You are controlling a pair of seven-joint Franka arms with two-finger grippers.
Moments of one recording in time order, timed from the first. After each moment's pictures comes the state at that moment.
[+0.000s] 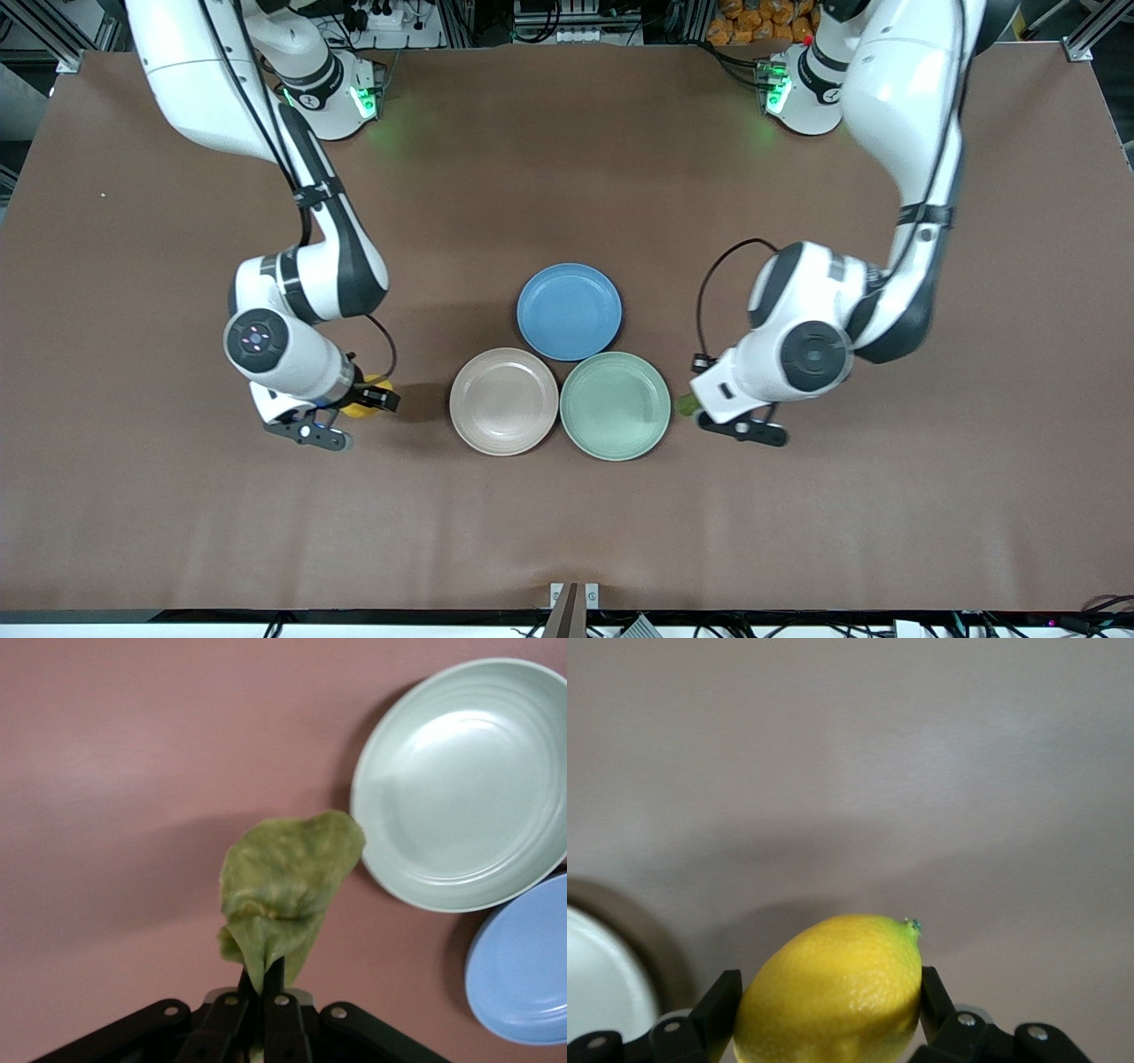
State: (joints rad) left arm -0.35 0.72 -0.07 -1.23 -0.04 1.79 -0.16; right arm 0.37 0.61 -0.14 -1.60 0.07 2.21 0.48
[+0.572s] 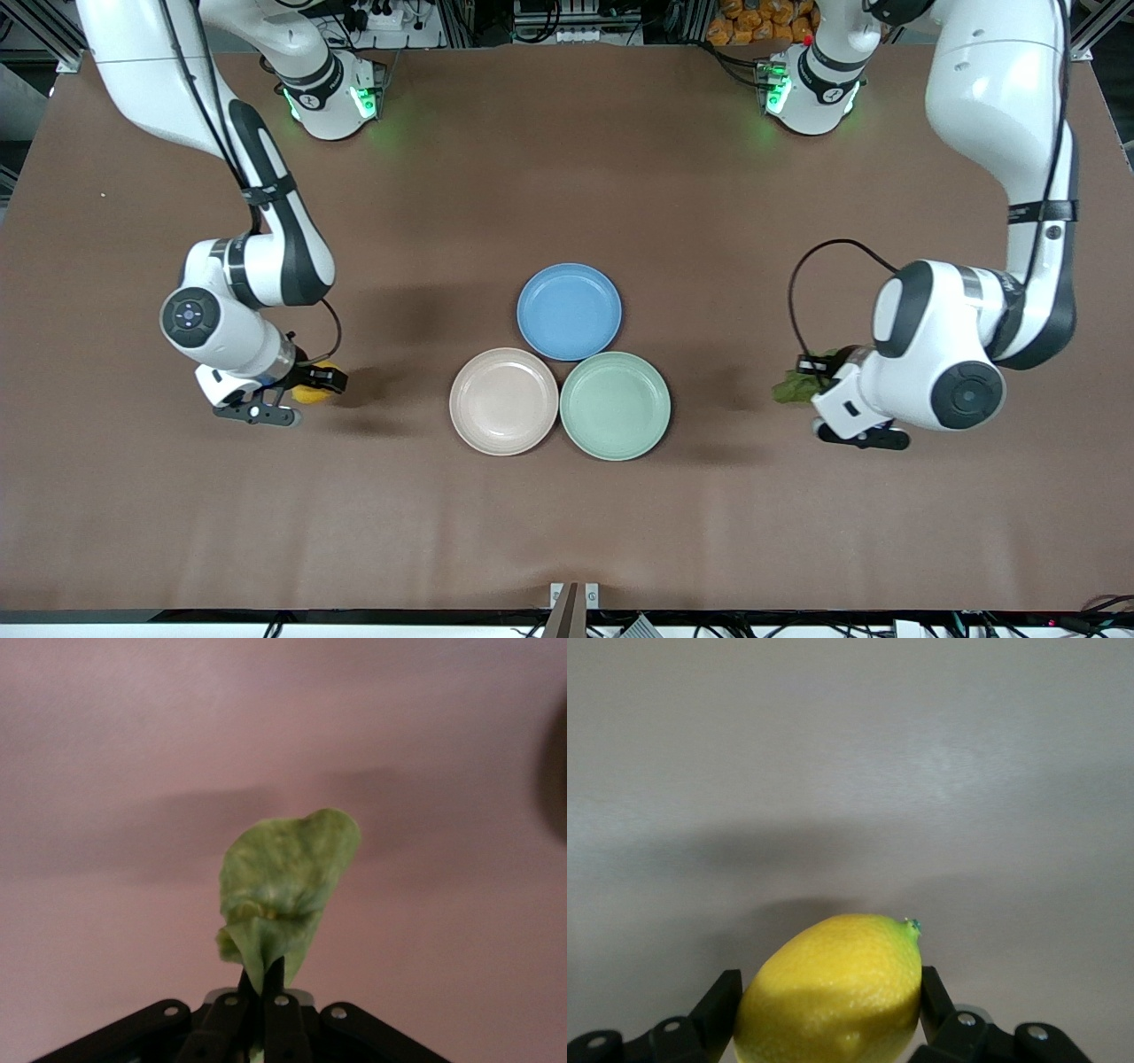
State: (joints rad) left arm -0.16 0.68 -0.05 -1.28 -0.02 1.63 -0.07; right arm 0.26 0.51 -0.15 -1.86 0.07 2.37 0.21
